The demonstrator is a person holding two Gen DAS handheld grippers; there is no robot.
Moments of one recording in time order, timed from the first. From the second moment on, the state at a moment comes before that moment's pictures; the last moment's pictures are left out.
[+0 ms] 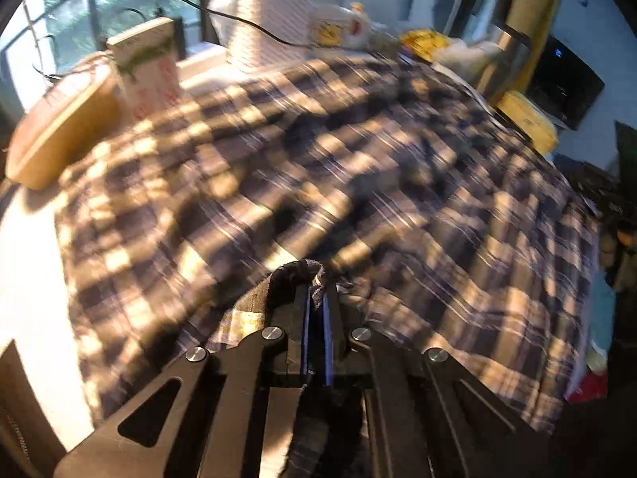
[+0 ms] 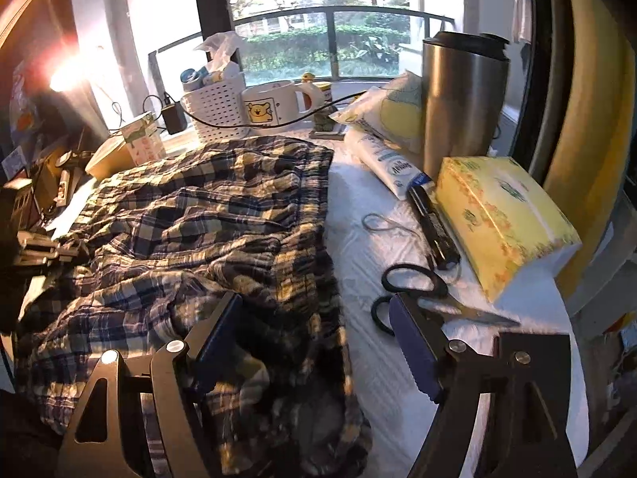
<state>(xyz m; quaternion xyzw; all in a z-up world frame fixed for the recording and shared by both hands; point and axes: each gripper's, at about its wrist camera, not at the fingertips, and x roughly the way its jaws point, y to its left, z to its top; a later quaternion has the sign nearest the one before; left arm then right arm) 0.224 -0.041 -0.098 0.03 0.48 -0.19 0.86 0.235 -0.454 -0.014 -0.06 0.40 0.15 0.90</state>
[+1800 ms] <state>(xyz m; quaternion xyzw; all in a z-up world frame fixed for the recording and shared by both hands) 0.241 0.093 -0.121 0.04 0.43 -0.04 0.90 0.438 -0.347 -0.050 -0.20 0.45 0.17 0.86</state>
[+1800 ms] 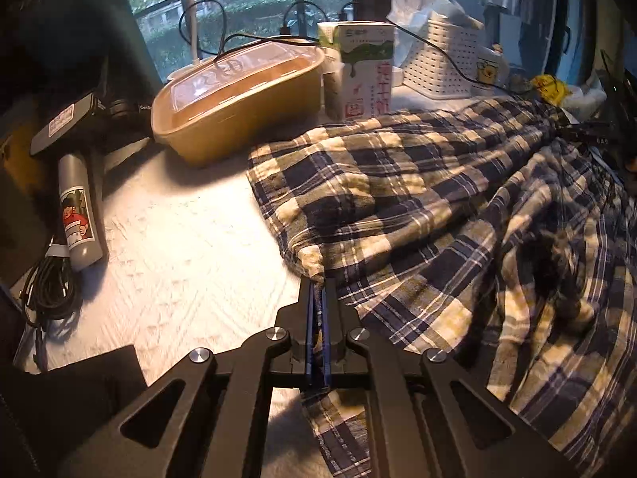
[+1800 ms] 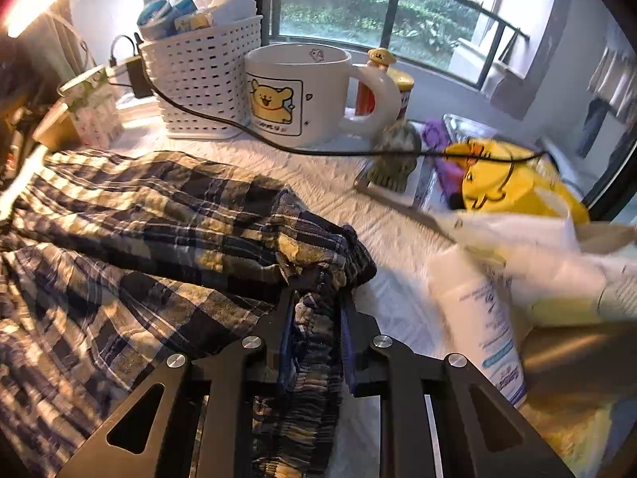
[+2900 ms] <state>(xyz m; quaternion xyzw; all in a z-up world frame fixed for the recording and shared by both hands) 0.127 0.055 -0.115 0.02 0.44 -0.11 0.89 0.234 -0.452 -0.023 -0.12 0.40 0.14 0.90</state>
